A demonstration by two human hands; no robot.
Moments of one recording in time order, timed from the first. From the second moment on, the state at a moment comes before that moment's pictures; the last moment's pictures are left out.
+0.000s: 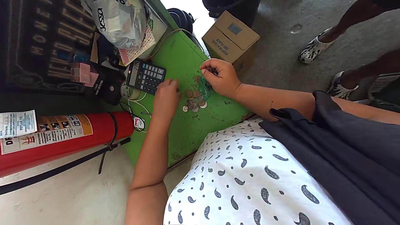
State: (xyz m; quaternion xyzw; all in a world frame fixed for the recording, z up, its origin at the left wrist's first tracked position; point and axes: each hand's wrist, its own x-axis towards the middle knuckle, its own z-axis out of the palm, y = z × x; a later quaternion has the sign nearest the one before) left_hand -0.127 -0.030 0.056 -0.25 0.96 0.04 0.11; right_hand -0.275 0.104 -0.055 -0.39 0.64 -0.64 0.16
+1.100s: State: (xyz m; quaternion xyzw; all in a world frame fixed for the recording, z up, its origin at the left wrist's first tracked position) left_hand -0.062 0.058 0.018 -0.40 0.90 0.02 0.14; right_hand -0.278 0.107 -0.056 -0.40 0.63 -0.64 0.18
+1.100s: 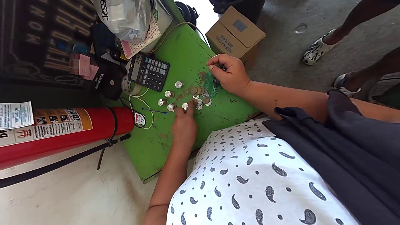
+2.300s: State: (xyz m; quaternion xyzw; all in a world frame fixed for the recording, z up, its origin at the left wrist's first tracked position) left_hand -0.063 0.067 0.018 -0.36 0.92 0.05 0.14; right_hand -0.278 0.108 -0.055 -0.40 0.63 -0.63 0.18
